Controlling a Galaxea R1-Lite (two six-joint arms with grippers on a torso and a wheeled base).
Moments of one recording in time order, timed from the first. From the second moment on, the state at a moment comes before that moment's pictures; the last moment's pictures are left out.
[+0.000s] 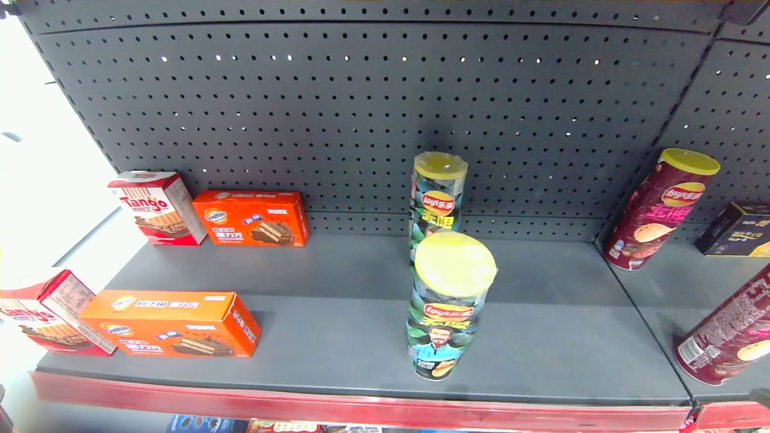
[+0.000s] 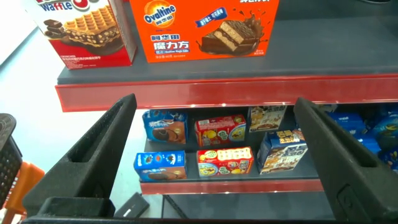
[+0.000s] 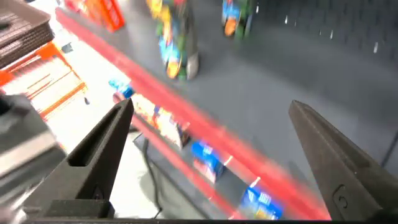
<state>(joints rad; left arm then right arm) 0.00 0.00 -0.01 0.02 -0.05 0.03 0.61 0.48 -0.18 -0.22 0.11 -0.03</state>
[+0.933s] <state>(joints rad) 0.00 0.00 -0.01 0.02 -0.05 0.03 0.05 0.11 -0.09 0.14 0.03 0.00</state>
